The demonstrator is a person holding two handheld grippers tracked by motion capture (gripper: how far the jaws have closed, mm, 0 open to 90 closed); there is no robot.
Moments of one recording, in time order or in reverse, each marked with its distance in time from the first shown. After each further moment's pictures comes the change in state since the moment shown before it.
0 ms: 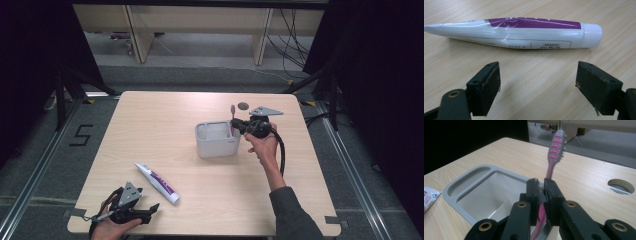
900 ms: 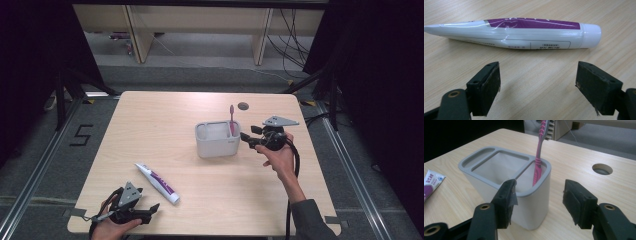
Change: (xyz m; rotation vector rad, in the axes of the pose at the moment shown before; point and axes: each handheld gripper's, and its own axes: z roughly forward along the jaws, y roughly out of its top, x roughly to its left) left arm -0.002 0.000 0.000 -0.011 -0.003 -0.015; right arm 0.007 -0.017 -0.054 0.056 -0.045 0.012
